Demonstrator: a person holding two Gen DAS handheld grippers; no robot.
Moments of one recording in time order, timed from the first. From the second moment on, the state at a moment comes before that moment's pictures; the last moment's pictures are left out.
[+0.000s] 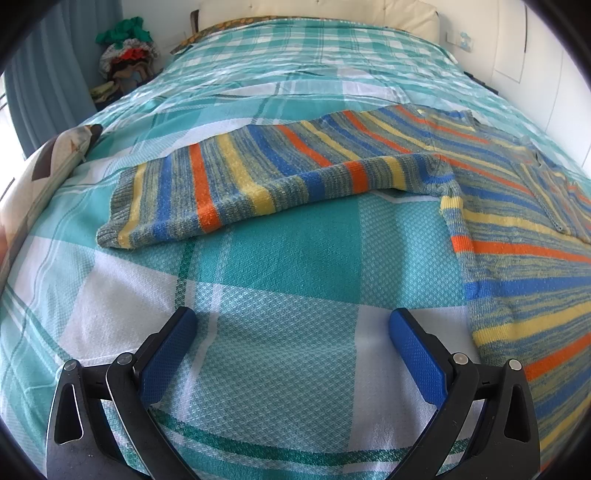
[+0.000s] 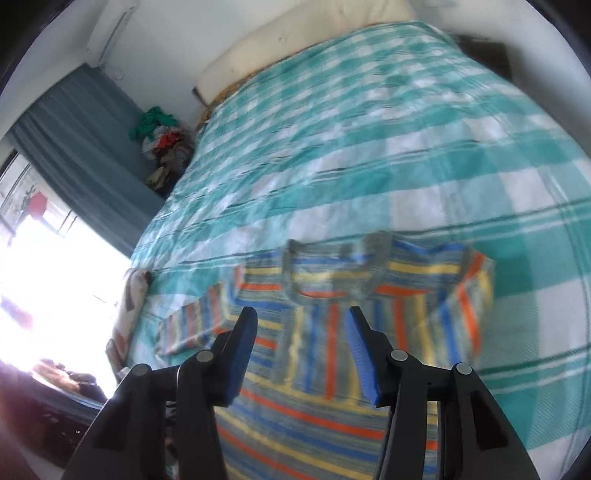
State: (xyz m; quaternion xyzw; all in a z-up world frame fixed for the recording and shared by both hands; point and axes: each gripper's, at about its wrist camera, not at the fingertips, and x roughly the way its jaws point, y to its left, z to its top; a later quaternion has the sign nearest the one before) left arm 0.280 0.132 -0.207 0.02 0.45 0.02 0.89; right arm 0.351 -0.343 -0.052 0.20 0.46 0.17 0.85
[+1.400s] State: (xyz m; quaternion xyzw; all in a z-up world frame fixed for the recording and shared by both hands) left arm 0.284 0.133 -0.207 0.02 0.45 0.02 0.89; right arm 0.161 -0.340 -0.172 0.06 0.49 0.07 0.87
